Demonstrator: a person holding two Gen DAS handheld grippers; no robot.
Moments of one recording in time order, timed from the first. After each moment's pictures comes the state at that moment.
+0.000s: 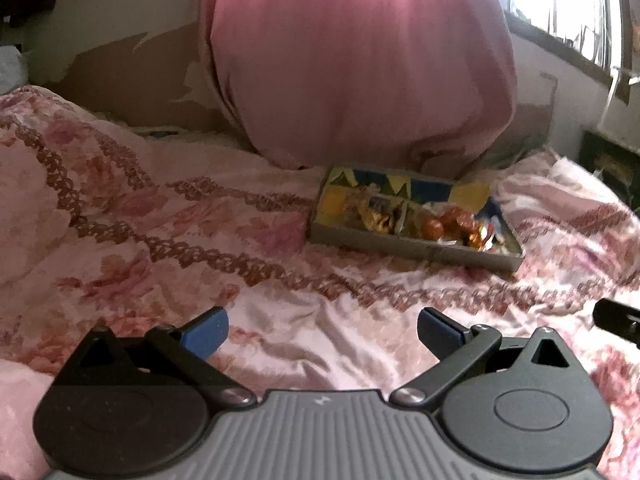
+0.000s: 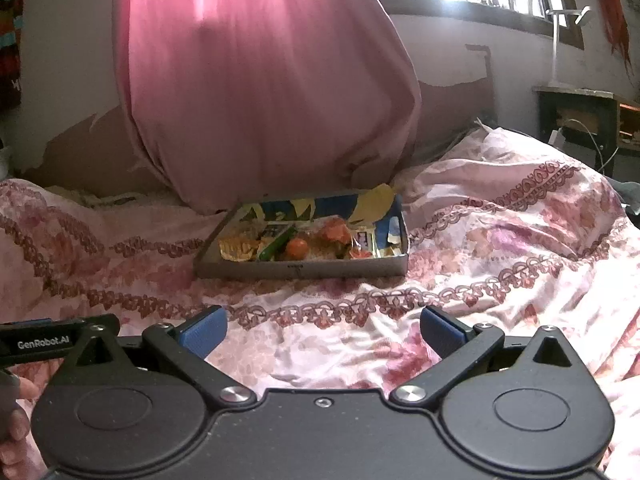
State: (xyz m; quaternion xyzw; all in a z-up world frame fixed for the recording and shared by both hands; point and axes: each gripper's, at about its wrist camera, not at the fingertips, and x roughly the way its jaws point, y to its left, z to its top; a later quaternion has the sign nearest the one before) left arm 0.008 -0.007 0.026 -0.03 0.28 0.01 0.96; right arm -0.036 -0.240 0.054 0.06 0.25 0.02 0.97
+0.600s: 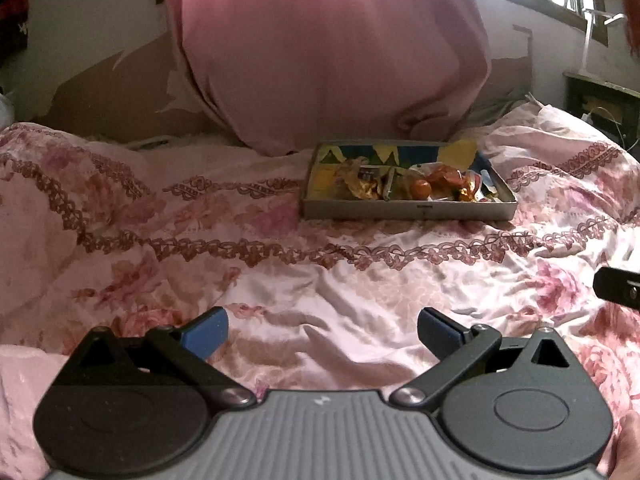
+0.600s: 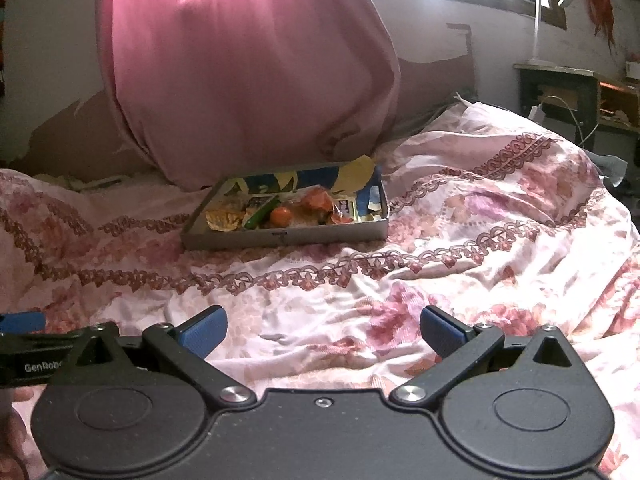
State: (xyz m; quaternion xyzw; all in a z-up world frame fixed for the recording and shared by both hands) left arm -0.015 -0.028 0.020 0.04 0.30 0.00 0.95; right arm -0.063 -0.239 0.046 0.07 0.28 -0.01 0.96
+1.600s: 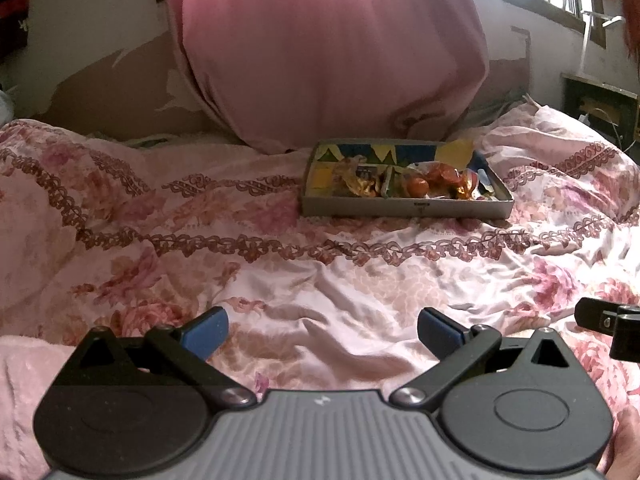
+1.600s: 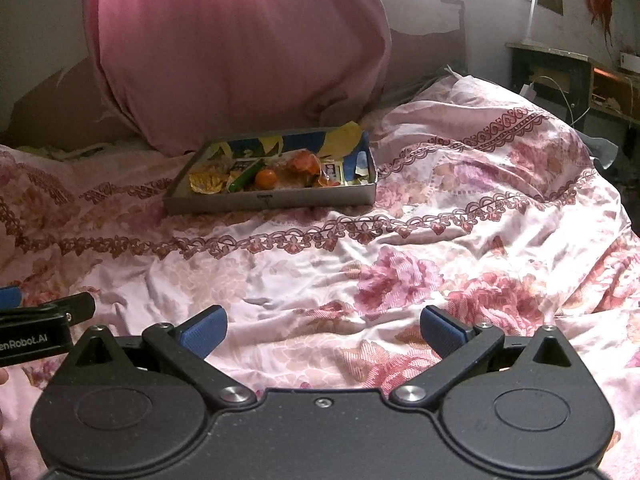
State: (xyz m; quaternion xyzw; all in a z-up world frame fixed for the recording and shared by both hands) left arm -0.021 -0.024 0.018 0.04 0.30 -0.01 0.95; right arm -0.057 -0.231 0.032 0.05 0.33 -0.03 0.94
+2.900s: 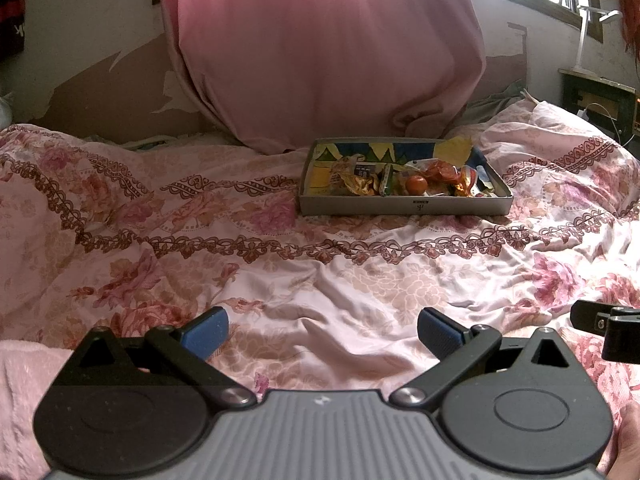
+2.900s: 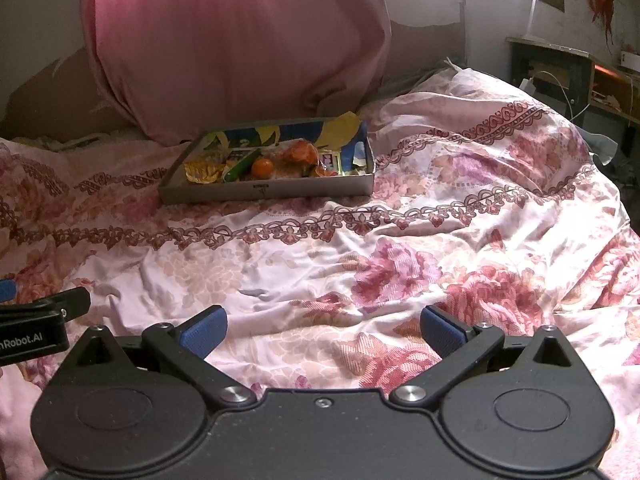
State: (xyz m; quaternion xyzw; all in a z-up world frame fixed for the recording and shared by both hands) left arm -0.020 -0.026 0.017 0.04 0.30 -0.01 0.95; right arm -0.055 -0.231 0.029 0.04 0.34 -0.03 0.94
